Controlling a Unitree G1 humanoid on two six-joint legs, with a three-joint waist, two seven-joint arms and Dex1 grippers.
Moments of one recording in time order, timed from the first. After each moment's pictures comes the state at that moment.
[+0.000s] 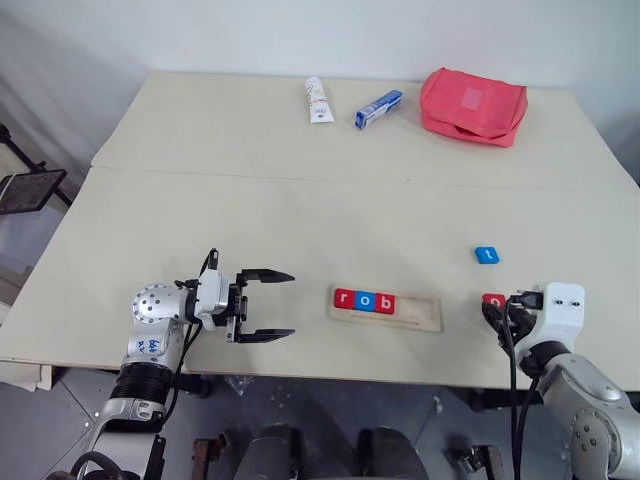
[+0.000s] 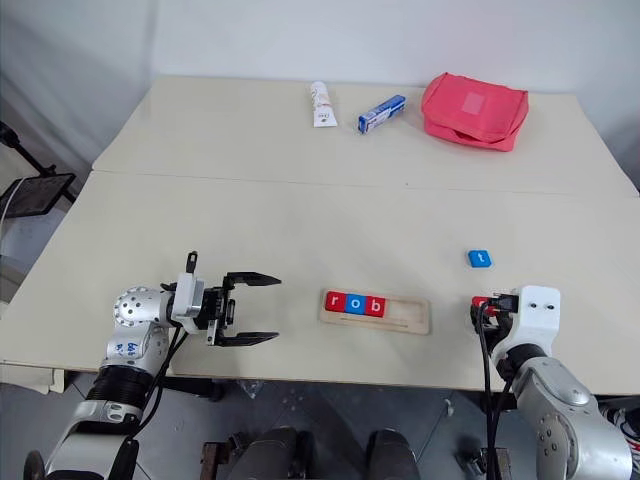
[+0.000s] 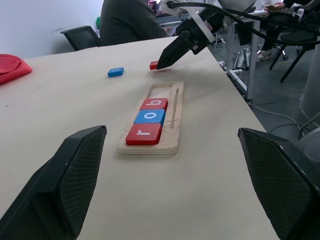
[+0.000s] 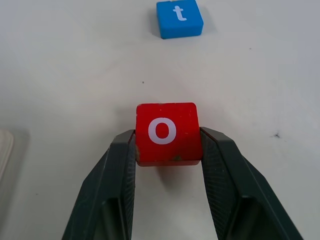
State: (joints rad) left arm -0.42 0.44 0.02 0.41 -0.43 -0.37 -1.47; right arm 0.09 -0.31 -0.45 -0.61 0.44 0.95 0.14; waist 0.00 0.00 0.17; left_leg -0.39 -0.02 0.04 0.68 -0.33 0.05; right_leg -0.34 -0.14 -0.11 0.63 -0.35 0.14
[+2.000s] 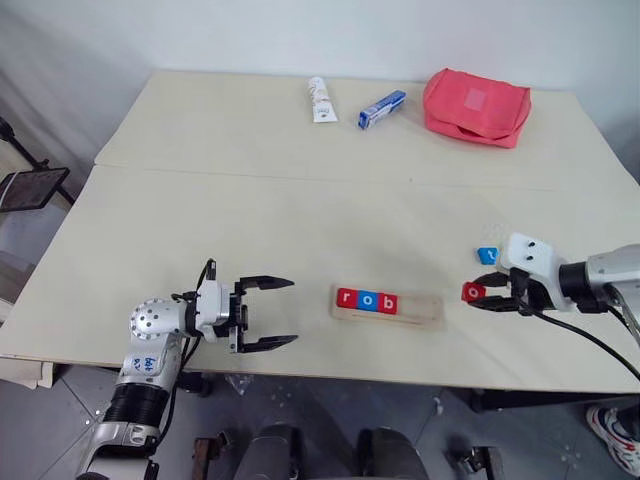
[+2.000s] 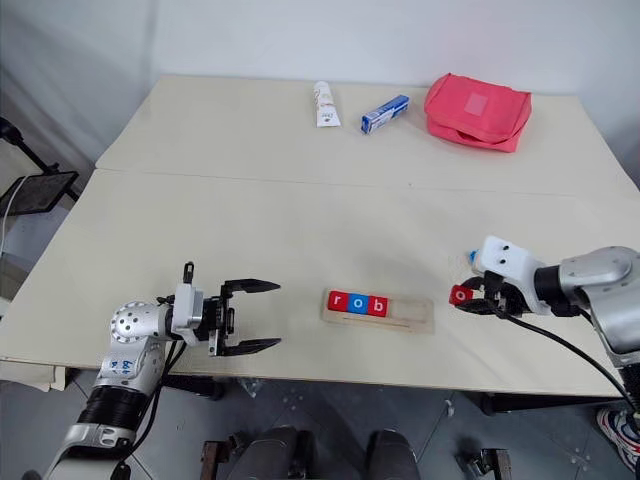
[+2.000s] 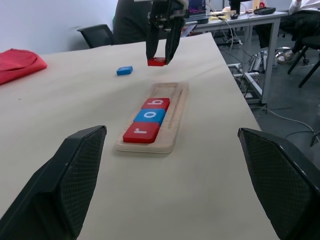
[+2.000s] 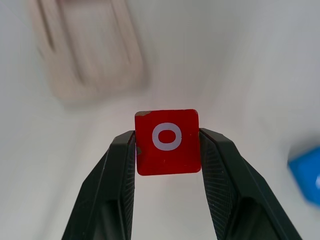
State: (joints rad) left arm -0.32 0.45 0.01 0.29 -0.43 -0.35 -1.36; right arm -0.38 -1.09 0.04 -0.08 0.22 0.53 1.25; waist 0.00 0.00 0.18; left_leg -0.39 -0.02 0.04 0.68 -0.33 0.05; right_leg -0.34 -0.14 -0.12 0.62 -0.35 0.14
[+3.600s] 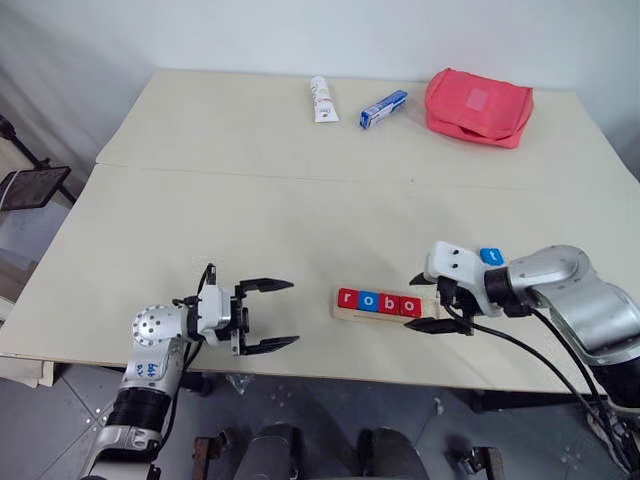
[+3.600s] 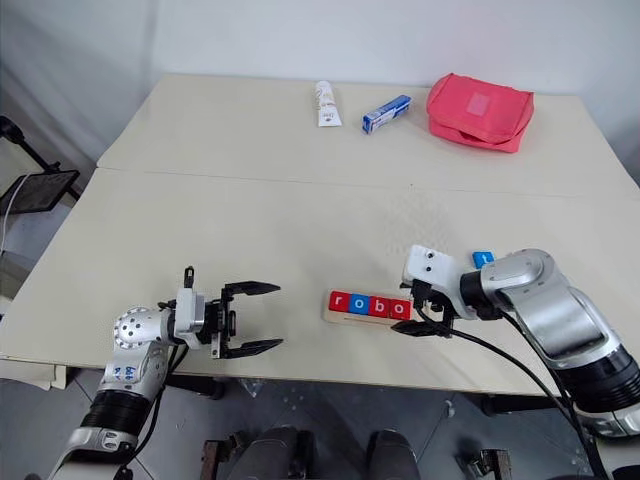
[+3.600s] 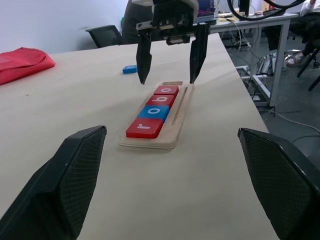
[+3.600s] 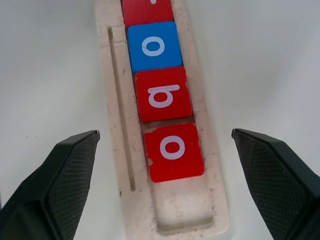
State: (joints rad) left arm -0.29 0.43 0.00 0.29 -0.43 -0.38 -1.33; right arm -0.45 -0.94 0.17 -0.32 0.25 0.78 1.15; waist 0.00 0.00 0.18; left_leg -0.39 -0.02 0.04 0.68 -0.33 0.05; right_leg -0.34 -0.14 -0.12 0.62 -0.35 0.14
